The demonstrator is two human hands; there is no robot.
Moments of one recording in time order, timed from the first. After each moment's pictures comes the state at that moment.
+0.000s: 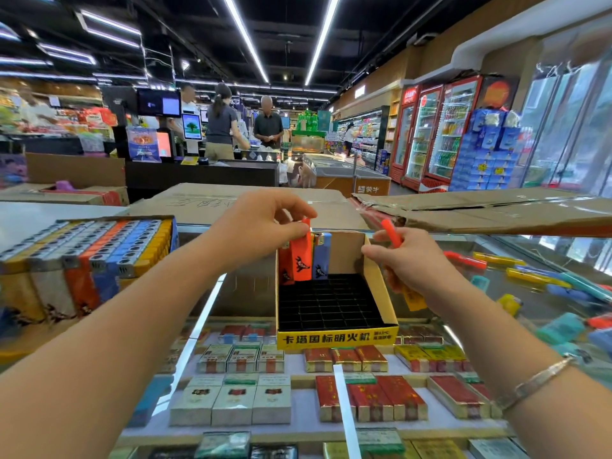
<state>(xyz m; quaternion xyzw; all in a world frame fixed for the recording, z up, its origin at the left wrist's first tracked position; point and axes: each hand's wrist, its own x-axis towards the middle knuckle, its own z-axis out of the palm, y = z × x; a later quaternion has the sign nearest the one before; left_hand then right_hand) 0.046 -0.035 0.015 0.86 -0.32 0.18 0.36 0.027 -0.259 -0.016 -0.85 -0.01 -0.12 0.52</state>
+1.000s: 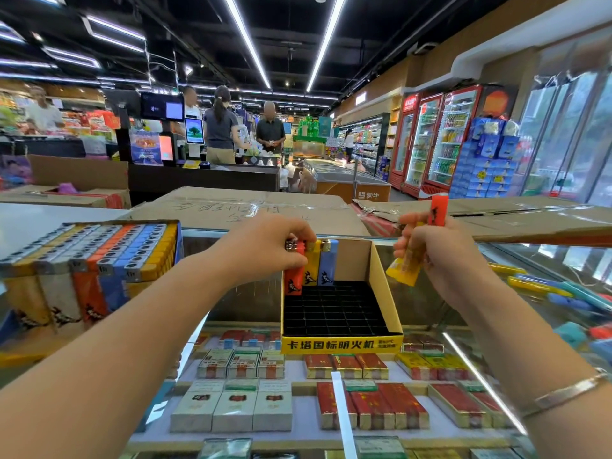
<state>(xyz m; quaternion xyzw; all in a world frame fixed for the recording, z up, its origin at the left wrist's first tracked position) 0.057 -0.032 0.002 0.91 -0.31 0.12 0.25 0.029 -0.271 0.003 -0.68 -0.01 -0.17 0.71</state>
